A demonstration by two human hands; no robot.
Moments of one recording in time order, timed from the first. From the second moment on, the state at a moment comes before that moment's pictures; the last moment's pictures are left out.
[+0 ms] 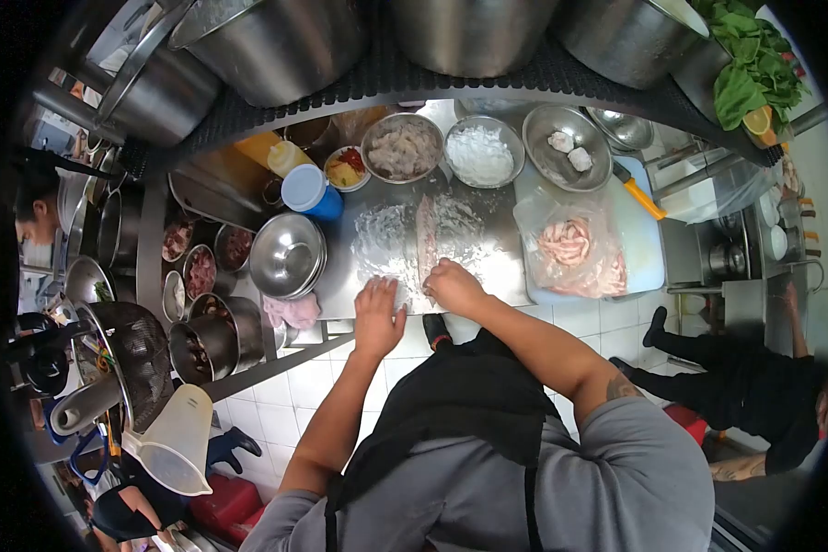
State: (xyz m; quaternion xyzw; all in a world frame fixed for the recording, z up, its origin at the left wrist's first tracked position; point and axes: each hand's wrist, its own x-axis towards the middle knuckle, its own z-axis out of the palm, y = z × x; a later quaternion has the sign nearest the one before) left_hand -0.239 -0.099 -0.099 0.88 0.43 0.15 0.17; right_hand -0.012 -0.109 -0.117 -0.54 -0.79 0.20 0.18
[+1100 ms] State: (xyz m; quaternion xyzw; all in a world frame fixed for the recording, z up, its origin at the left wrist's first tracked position) left_hand -0.204 -0.085 -0.080 0.82 0.48 0.22 0.20; right_hand 0.039 0.134 -0.070 -0.66 -0.74 -0.06 0.12
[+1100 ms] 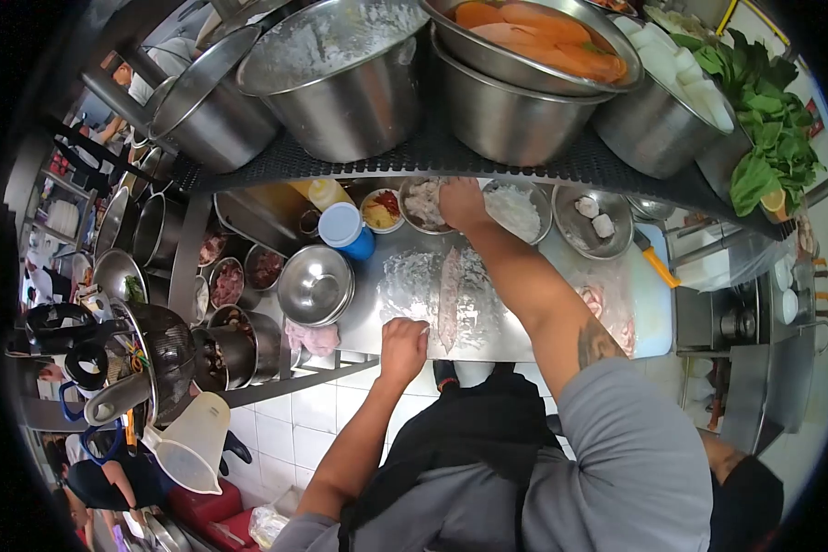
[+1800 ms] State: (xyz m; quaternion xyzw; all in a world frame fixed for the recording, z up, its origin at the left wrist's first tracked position) left_hand -0.220 -0.096 -0.058 0.78 0.50 0.30 0.23; right_hand 0.064 0.166 -0.081 -0.67 -0.72 0.14 0.11
